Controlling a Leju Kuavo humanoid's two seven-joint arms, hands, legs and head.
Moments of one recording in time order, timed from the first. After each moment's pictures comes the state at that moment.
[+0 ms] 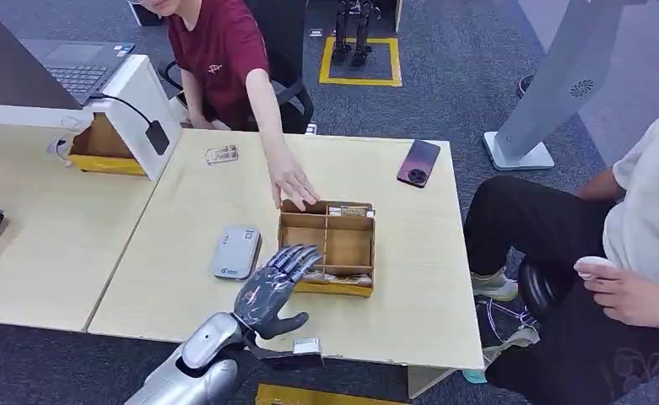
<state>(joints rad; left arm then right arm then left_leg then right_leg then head) -0.26 0.06 -0.73 -1.16 -1.12 0.47 -0.25 -0.17 0.24 -0.47 -0.18 1.13 -0.22 0.19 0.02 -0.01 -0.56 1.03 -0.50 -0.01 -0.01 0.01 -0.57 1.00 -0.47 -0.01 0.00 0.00</state>
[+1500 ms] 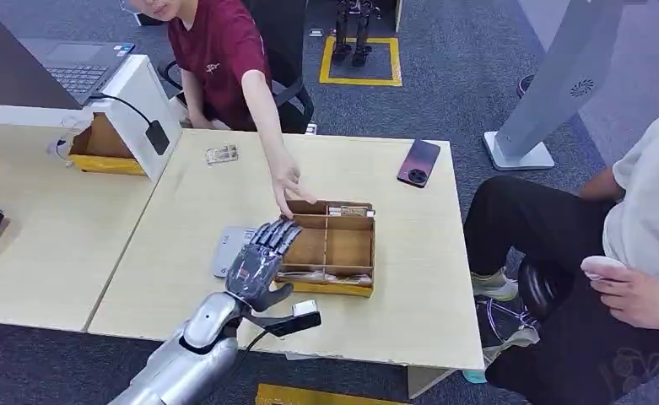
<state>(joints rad) -0.36 0.01 -0.65 -1.00 -1.22 0.54 -0.13 -0.17 0.24 -0.51 -0.18 1.15 -0.22 0.20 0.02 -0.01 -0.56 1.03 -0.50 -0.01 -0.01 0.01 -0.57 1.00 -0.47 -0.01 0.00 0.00</state>
